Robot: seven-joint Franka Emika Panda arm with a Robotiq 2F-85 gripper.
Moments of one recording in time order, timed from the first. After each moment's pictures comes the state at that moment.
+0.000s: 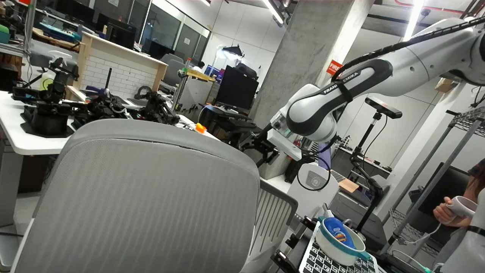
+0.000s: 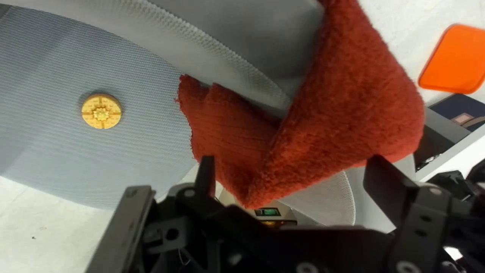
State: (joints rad) arm 0.03 0.35 -0.02 -2.26 0.24 2.95 0.46
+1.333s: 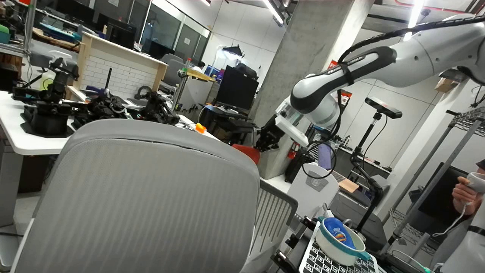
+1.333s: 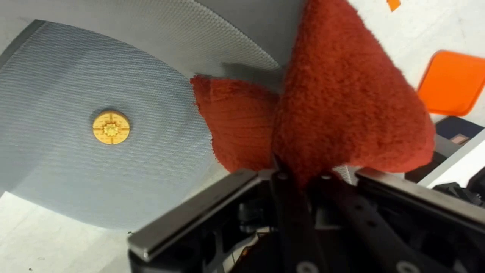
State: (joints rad) arm -0.05 0.28 0.00 -2.18 0.32 2.69 0.34
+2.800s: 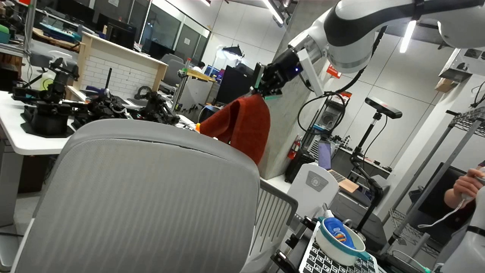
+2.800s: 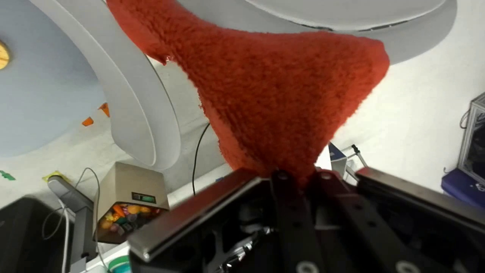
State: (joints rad) arm 0.07 0.01 0.07 -2.11 0.31 2.53 0.26
